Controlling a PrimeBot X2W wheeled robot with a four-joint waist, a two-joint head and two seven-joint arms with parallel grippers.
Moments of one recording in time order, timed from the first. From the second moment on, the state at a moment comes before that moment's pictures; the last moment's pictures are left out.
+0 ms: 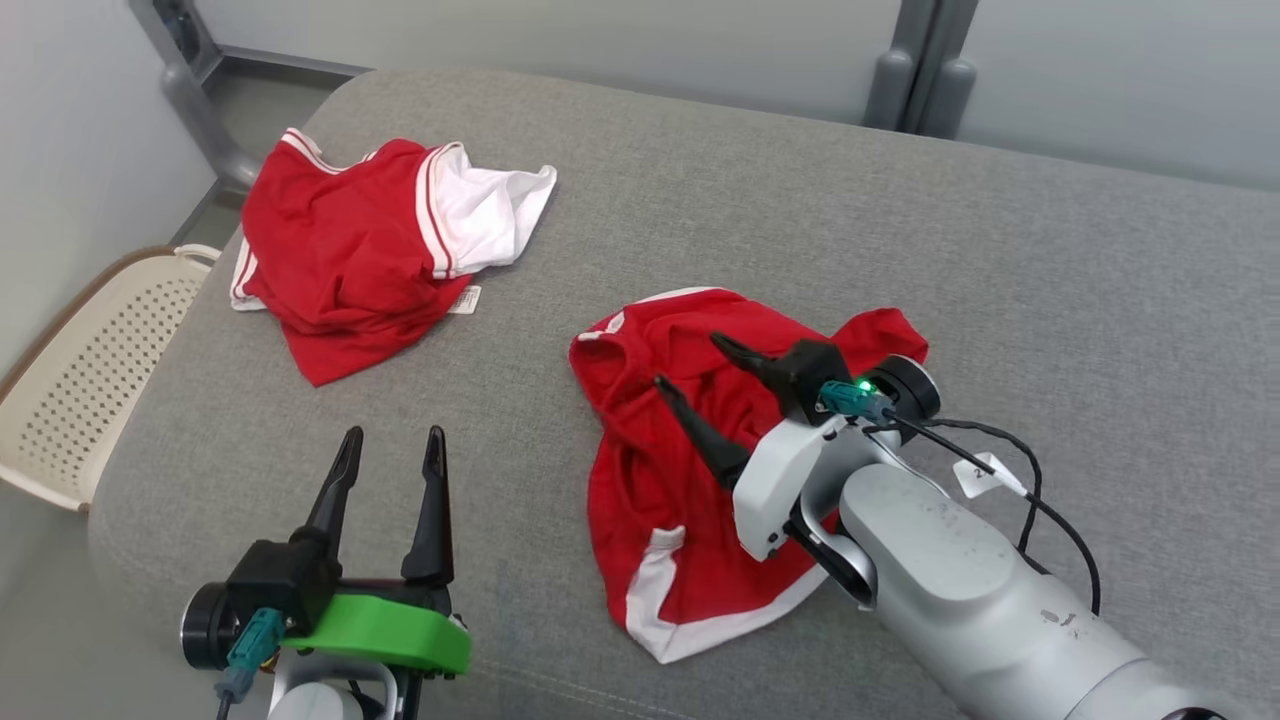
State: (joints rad) left arm -0.09 0.05 -0.15 0.19 -0.25 -0.06 -0.26; right arm -0.71 -0.06 0.75 0.84 0.42 0.13 -0.26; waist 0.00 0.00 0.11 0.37
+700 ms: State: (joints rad) left arm -0.06 0.06 -0.13 0.17 -0.23 -0.07 -0.26; right arm -0.42 -0.19 0.47 0.70 0.40 0.13 -0.26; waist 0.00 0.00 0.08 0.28
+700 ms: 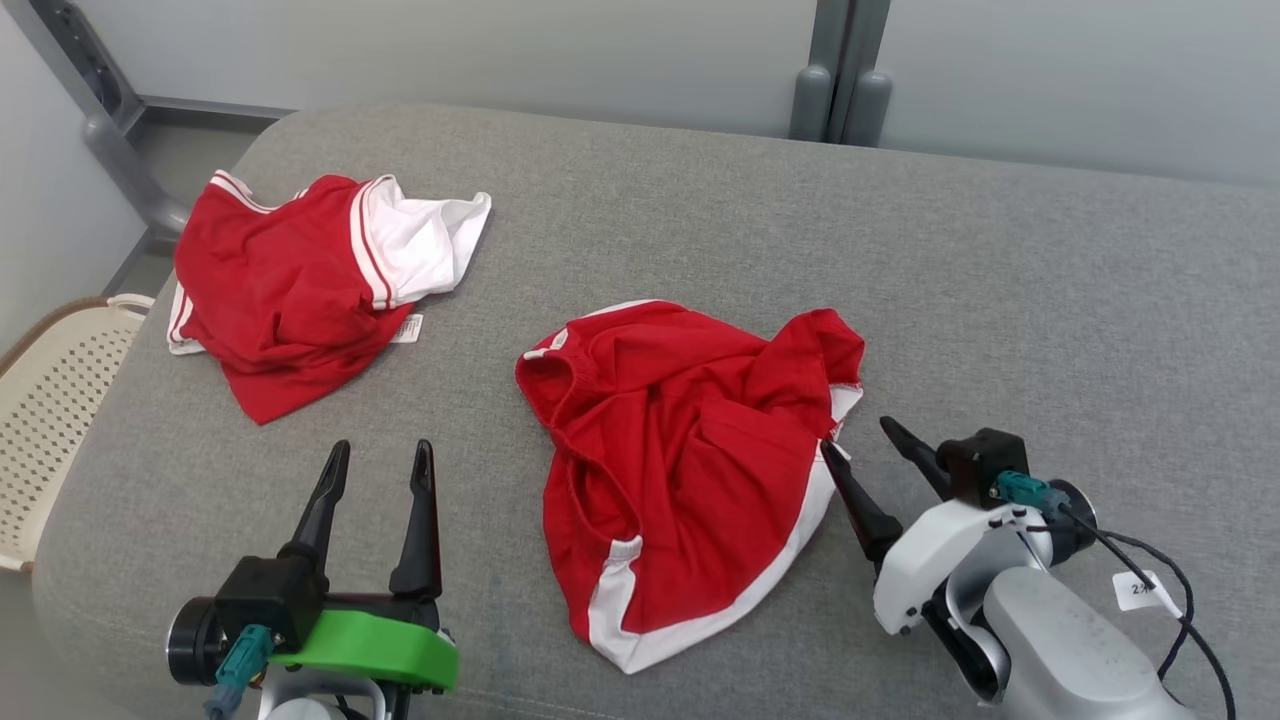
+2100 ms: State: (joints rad) left arm -0.05 0.05 -0.12 0.17 -0.23 -0.07 -0.26; right arm -0.14 -0.23 0.19 0.64 0.53 0.13 -0.26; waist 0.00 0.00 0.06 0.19
